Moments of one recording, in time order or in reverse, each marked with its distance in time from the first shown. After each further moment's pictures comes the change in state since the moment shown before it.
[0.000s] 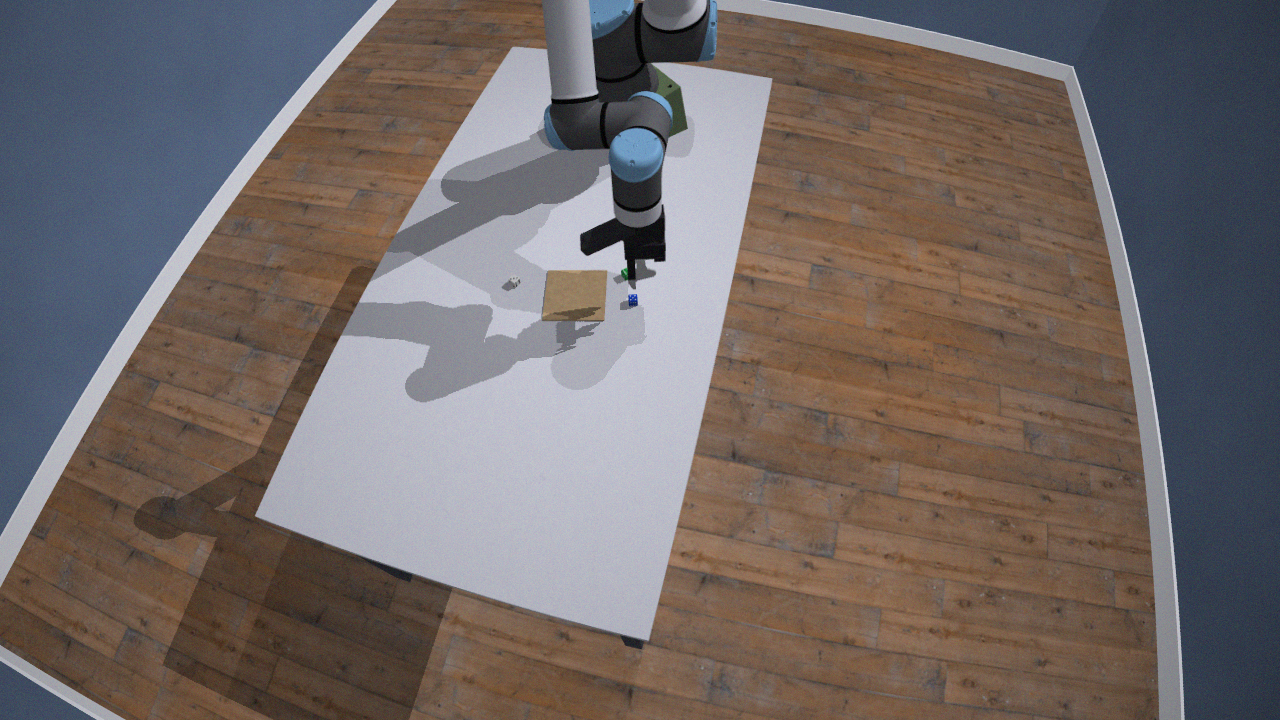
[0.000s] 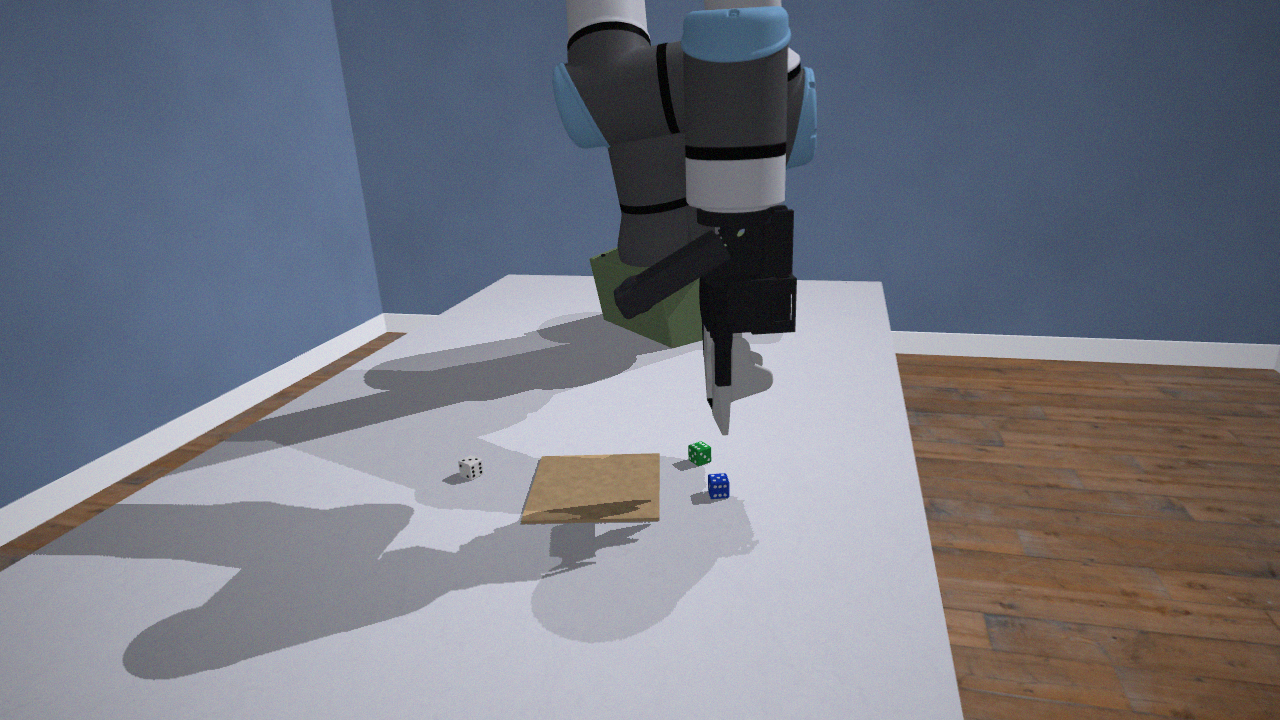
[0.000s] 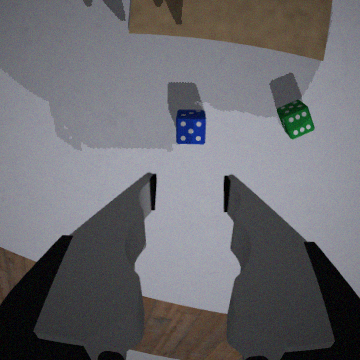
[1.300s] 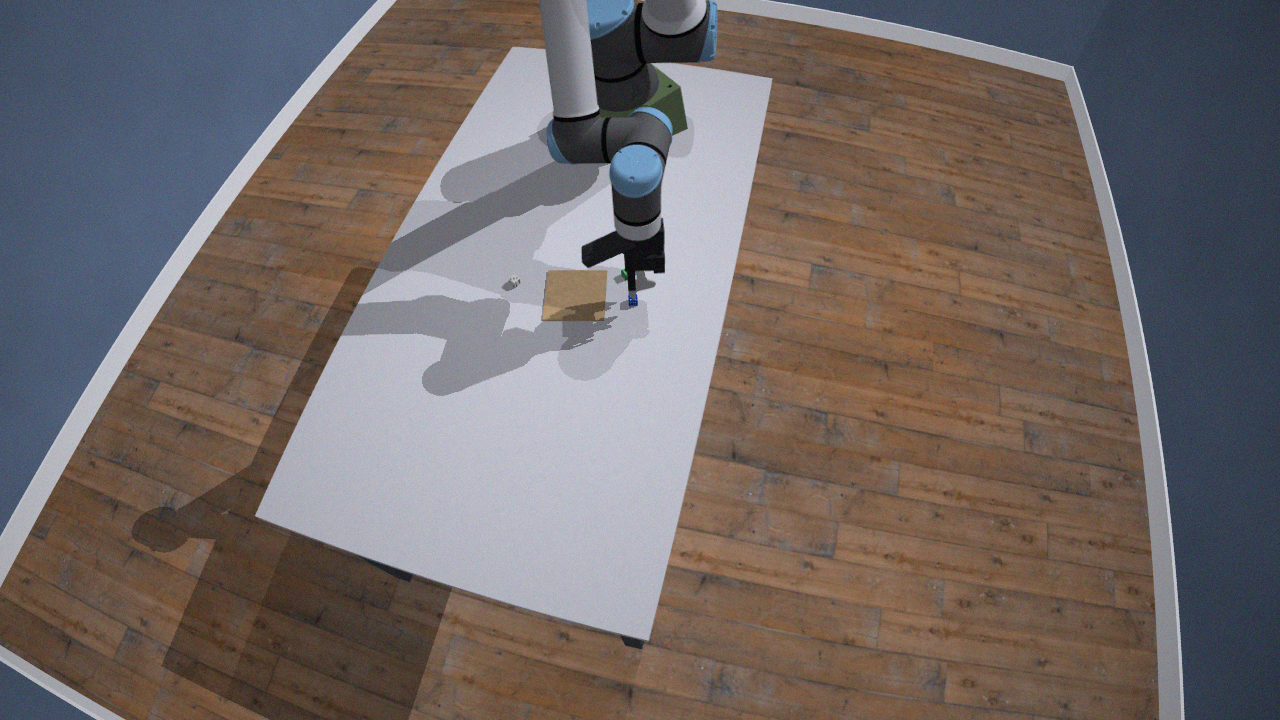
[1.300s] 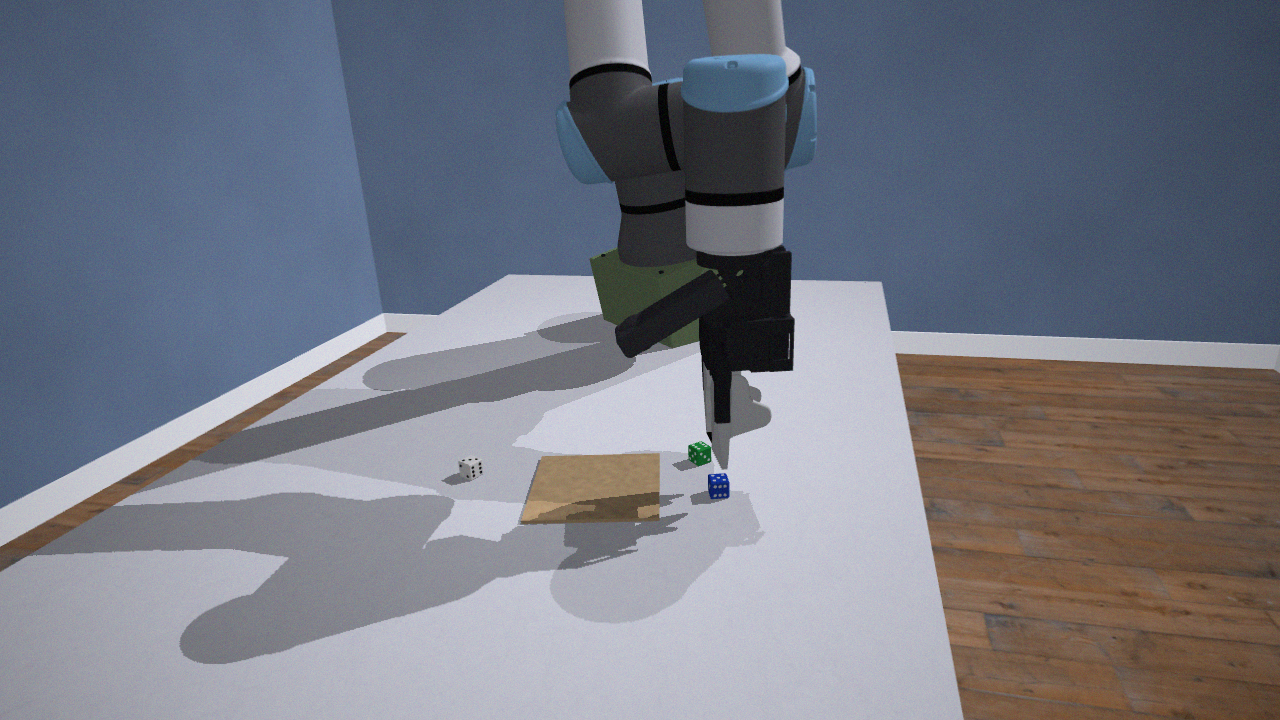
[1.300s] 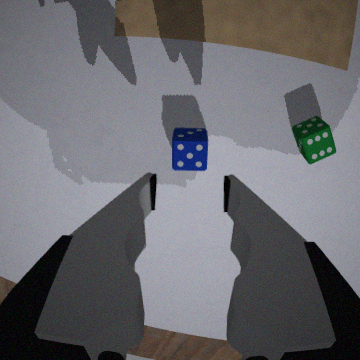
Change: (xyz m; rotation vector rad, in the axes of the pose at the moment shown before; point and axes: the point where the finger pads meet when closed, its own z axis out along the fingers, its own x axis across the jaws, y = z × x) arm 0.000 -0.001 0.039 0.000 0.000 0.000
